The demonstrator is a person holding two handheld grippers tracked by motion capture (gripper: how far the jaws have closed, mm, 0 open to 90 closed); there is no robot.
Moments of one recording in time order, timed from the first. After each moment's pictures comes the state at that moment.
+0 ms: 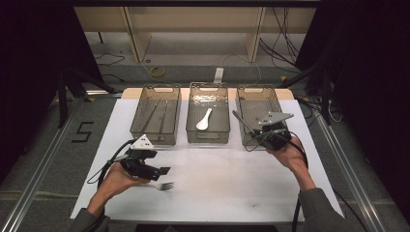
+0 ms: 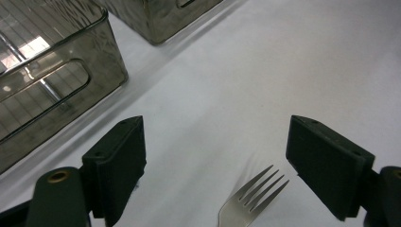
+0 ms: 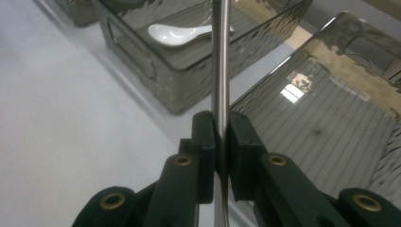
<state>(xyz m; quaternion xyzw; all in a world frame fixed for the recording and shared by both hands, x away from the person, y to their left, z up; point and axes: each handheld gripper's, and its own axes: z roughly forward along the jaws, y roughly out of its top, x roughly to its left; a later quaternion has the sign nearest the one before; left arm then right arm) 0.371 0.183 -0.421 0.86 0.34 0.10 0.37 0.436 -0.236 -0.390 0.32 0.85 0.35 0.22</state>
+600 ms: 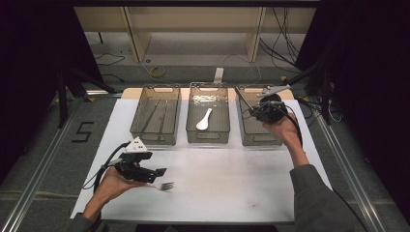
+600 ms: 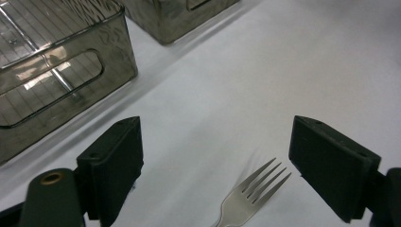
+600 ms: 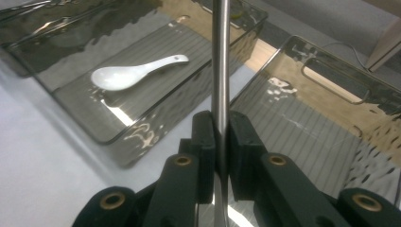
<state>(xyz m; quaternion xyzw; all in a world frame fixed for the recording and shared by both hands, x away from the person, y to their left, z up) 0.362 0.196 -0.423 0.84 0.36 0.11 0.39 0.507 -0.232 -0.365 0.37 0.84 0.34 0.22</state>
